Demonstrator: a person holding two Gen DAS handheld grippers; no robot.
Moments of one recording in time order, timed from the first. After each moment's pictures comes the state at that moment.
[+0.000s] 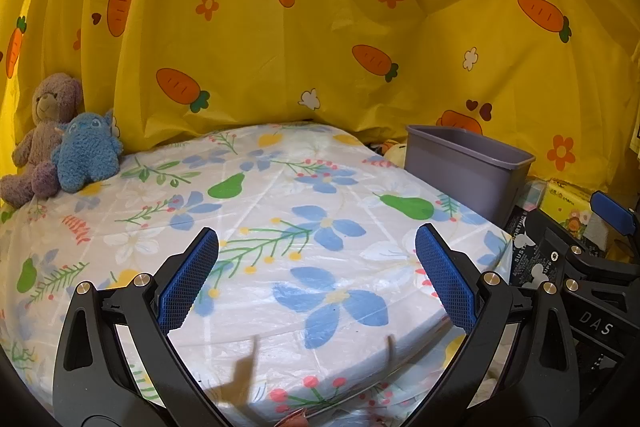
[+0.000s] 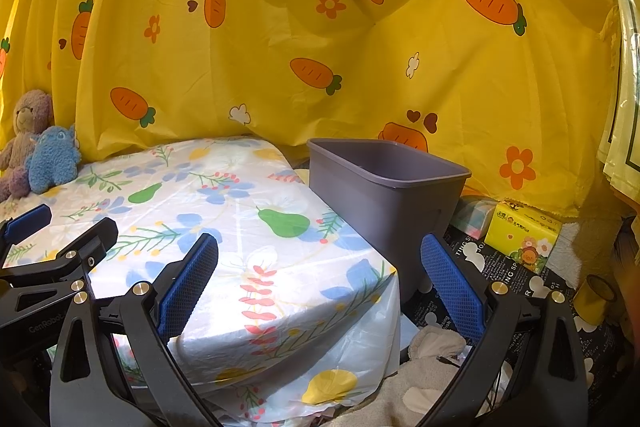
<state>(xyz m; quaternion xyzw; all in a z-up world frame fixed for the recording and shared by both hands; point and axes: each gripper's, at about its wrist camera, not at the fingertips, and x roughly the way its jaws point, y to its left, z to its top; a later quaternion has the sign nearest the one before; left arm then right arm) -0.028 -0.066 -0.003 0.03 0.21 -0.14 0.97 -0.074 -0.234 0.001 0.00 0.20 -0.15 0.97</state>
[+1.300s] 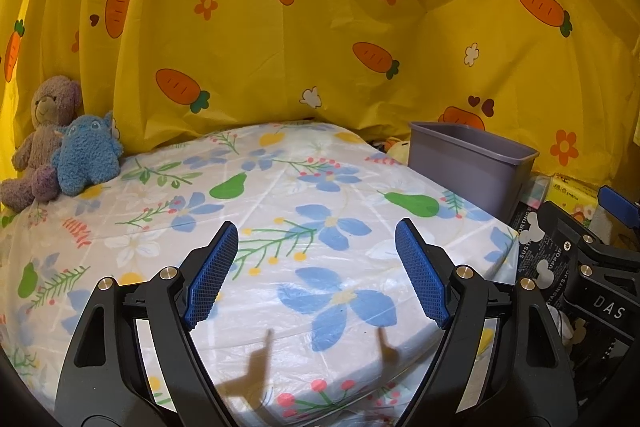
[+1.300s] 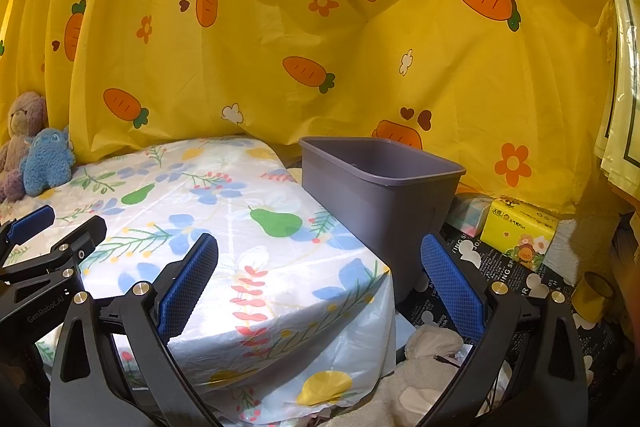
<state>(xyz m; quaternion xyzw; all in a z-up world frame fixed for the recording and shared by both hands) -0.027 -0.077 -0.007 0.04 0.21 -0.13 0.97 -0.070 -0.239 -0.003 0.01 0.20 -0.16 0.97</state>
